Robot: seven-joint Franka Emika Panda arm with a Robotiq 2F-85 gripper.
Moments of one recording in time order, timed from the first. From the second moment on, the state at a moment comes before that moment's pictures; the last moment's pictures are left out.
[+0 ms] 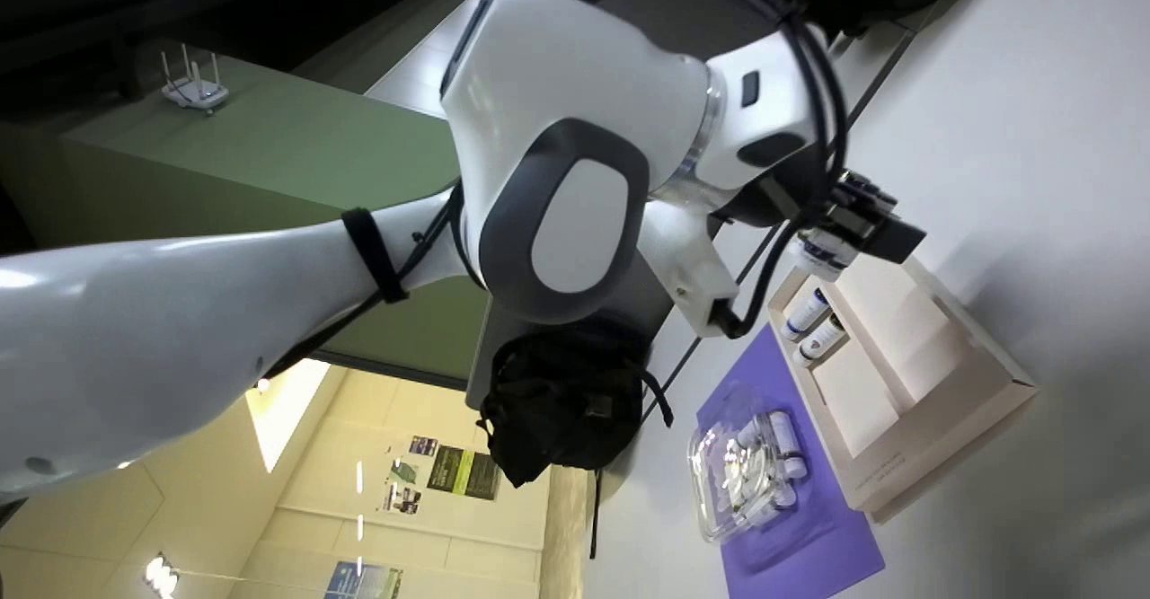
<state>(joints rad) -0.33 0.52 -0.16 -2.09 0.67 2.62 0.32</state>
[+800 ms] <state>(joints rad) -0.41 0.73 -0.15 -2.01 0.76 2.76 0.19</state>
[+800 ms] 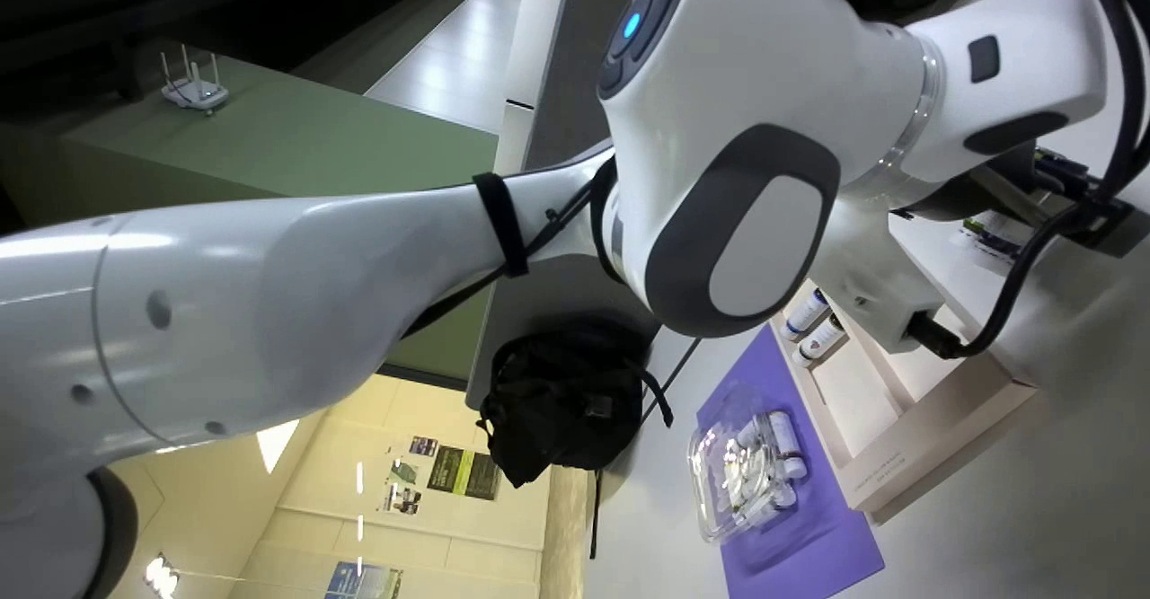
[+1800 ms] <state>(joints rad) -0.40 0.77 -0.16 -1.95 0.77 2.75 0.30</state>
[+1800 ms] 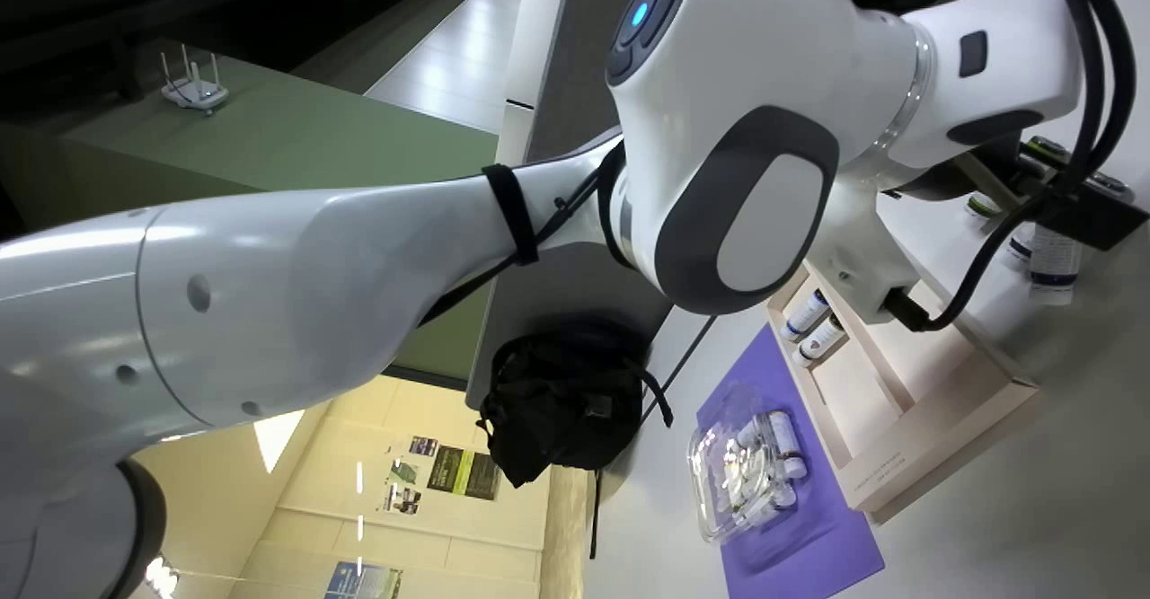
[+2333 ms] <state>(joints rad) -0.40 0.77 -0.17 -1.95 0.77 2.68 0.32</state>
